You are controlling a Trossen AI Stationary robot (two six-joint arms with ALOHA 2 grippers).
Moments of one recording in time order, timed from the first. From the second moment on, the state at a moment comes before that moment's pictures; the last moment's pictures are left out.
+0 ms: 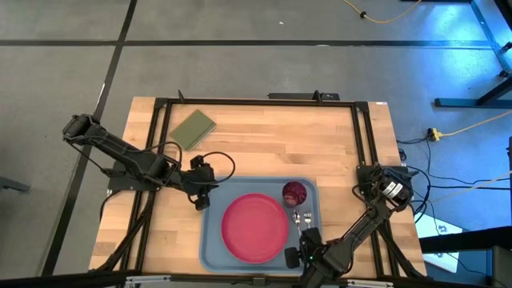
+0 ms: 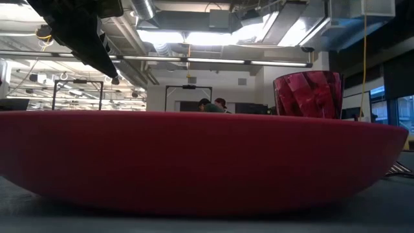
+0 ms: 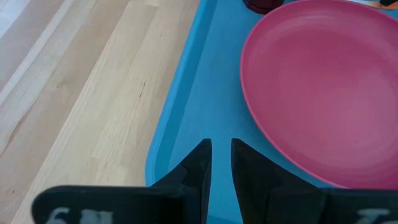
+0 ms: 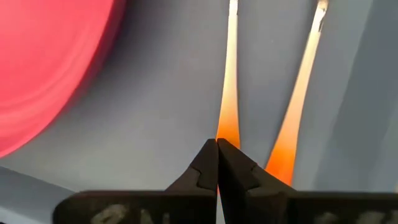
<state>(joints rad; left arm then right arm) -0.39 1.12 0.72 -0.44 -0.38 -0.54 0.86 2.11 1.50 -0.90 0.29 2.25</state>
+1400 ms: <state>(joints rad) -0.39 1.12 0.72 -0.44 -0.38 -0.54 0.88 2.11 1.50 -0.85 0.22 2.27</state>
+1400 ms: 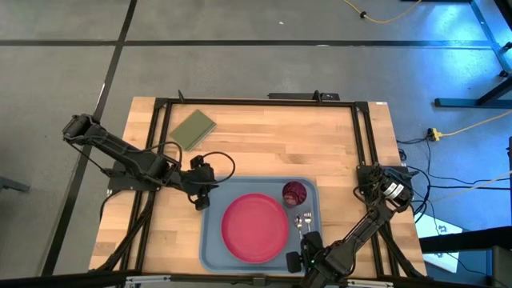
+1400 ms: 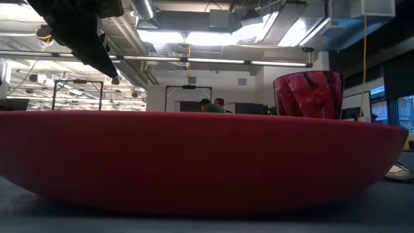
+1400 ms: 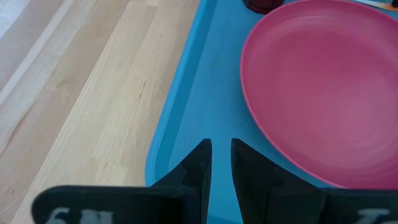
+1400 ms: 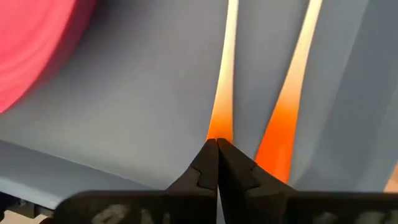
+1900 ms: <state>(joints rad) -0.39 1.12 0.72 -0.44 -0.38 -0.54 0.88 2.11 1.50 -0.85 0.24 2.27</state>
